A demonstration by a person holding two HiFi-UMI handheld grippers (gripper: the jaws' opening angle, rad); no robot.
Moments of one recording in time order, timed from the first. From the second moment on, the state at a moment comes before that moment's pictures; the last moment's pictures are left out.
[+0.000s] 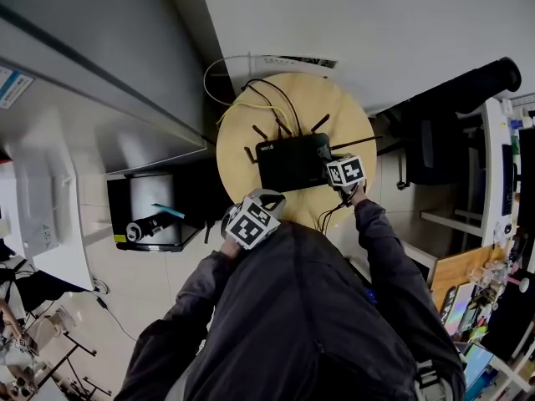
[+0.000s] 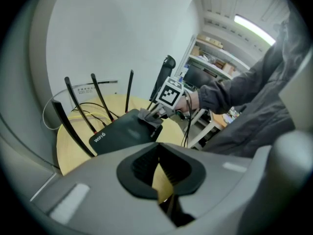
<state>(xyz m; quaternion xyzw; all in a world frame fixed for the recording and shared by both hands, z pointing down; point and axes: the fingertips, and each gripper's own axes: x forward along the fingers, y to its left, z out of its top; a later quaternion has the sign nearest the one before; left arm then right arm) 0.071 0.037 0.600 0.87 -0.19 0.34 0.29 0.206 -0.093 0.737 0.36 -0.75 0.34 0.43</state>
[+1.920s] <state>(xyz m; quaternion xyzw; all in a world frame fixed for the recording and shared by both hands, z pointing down) 0.048 0.071 0.597 0.88 -0.16 0.34 0.29 0.129 -0.024 0.735 0.34 -0.77 0.33 0.43</state>
